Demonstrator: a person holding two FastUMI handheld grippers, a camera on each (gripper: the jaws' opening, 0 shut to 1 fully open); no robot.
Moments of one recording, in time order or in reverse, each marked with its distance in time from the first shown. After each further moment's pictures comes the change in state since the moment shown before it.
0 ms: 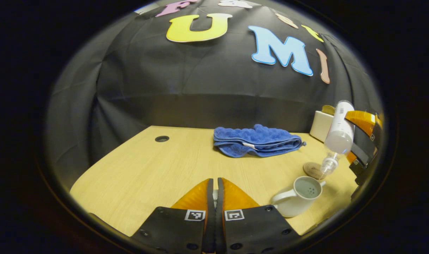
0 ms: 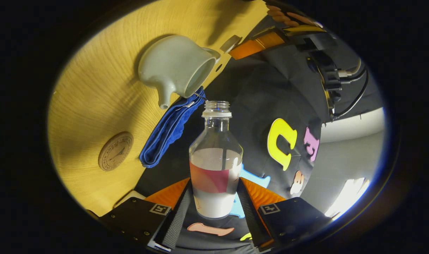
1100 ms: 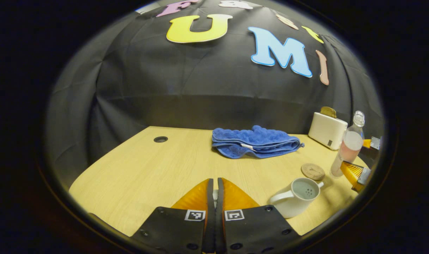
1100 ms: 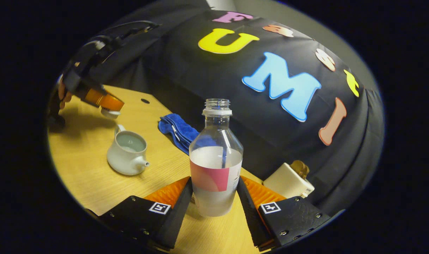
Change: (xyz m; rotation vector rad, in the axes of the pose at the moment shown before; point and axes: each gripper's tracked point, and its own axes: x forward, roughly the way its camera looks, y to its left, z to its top) left arm -0.001 -0.004 0.003 -0.010 -0.010 -0.016; right arm -0.017 0.073 0.011 1.584 0.231 0.326
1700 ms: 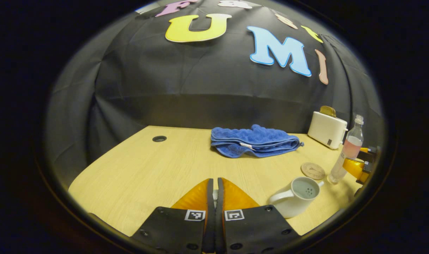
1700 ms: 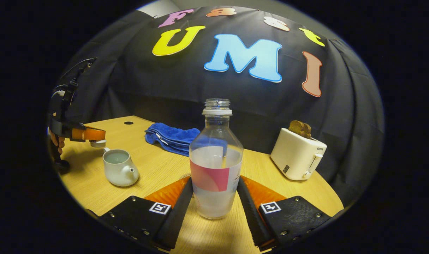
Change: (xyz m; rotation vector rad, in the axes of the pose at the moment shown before) left arm 0.003 -0.002 -0.005 0.008 0.007 -0.003; right arm 0.010 -0.007 -0.031 0.302 0.051 -0.001
